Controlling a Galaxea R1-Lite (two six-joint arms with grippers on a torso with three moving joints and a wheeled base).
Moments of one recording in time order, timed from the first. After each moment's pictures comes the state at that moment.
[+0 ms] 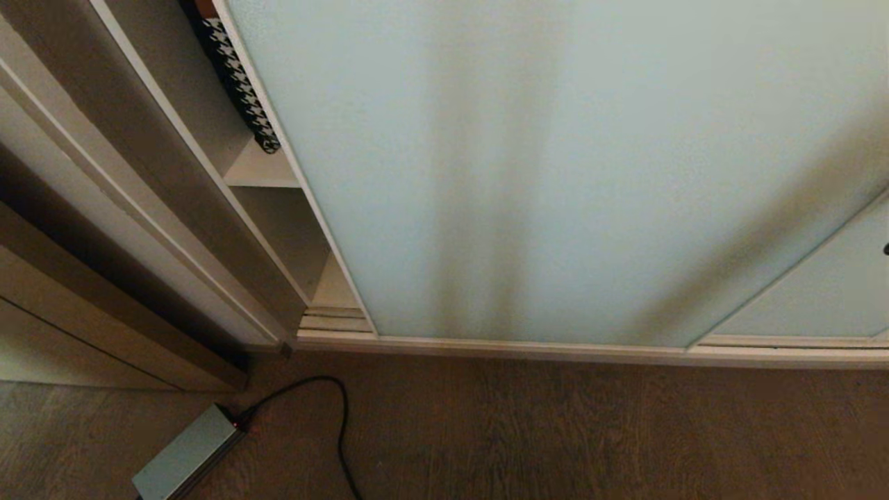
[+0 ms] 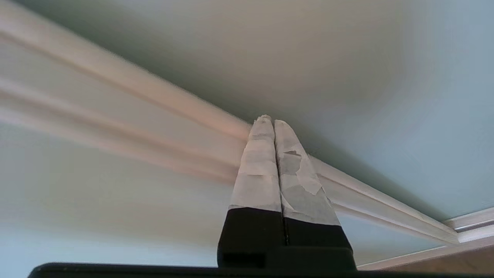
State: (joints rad) left arm 0.02 0.00 0.00 0.00 -0.03 0.06; right arm -0.68 1.94 -1.23 -0.95 0.69 0.94
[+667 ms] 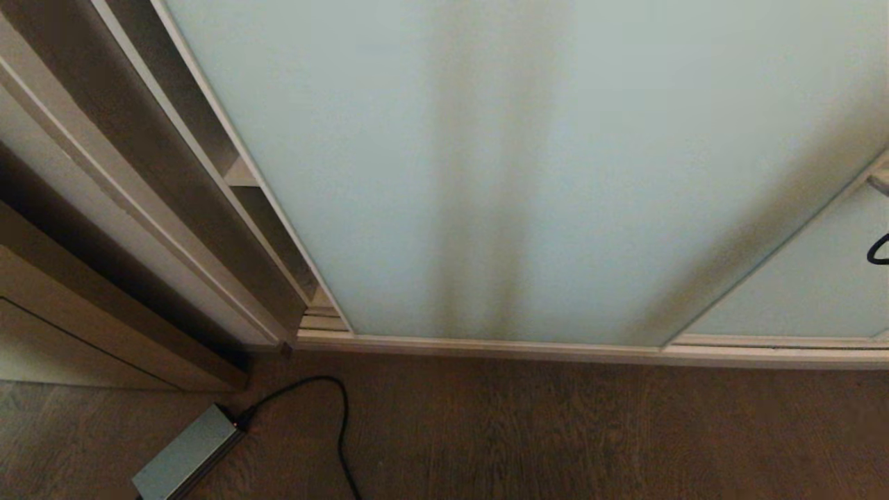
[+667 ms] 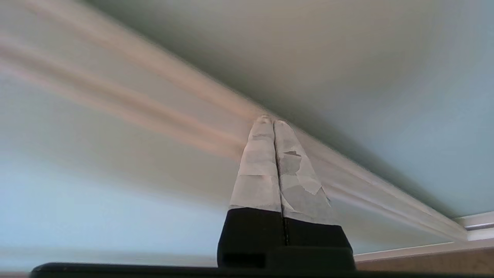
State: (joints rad) left arm 0.02 0.00 0.00 0.00 -0.03 0.06; right arm -0.61 1.82 -1.08 -1.02 0.73 0.94
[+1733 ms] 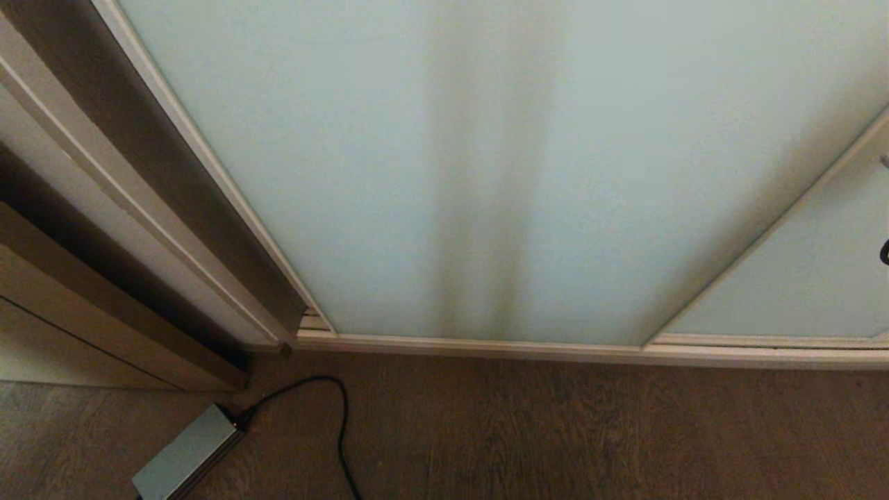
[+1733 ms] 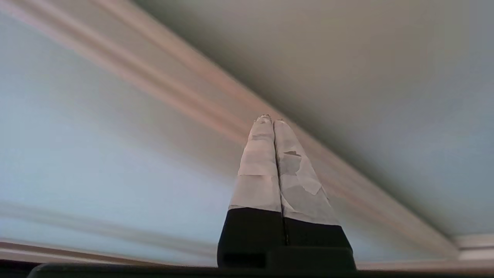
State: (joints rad) left arm 0.02 0.00 0.00 0.00 -0.03 0.06; right arm -0.59 1.70 -0.98 -1.07 0.73 0.94
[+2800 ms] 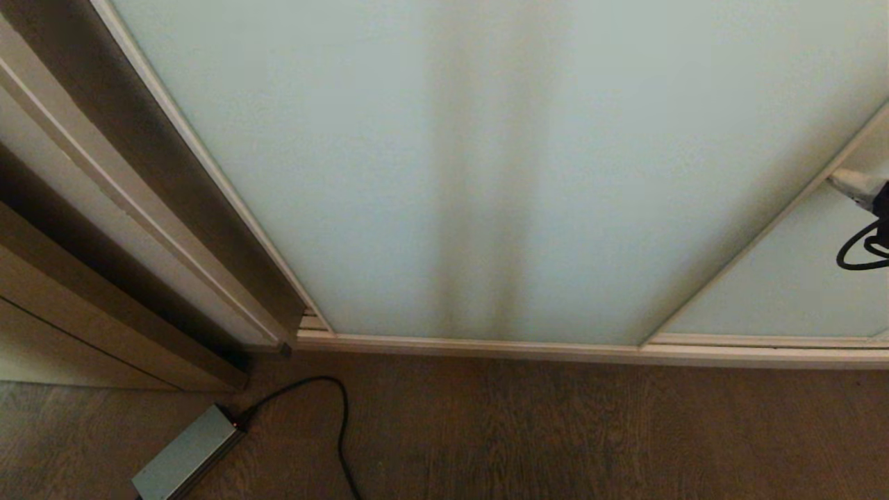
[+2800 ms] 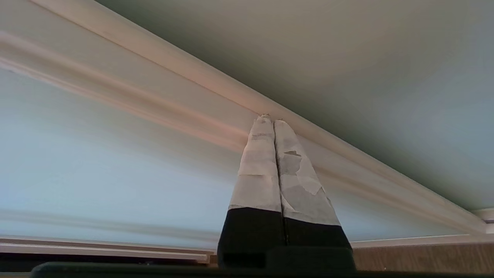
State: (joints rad) left arm 0.02 0.00 0.00 0.00 -0.03 0.06; right arm -0.48 1.78 -1.02 -1.01 0.72 0.94
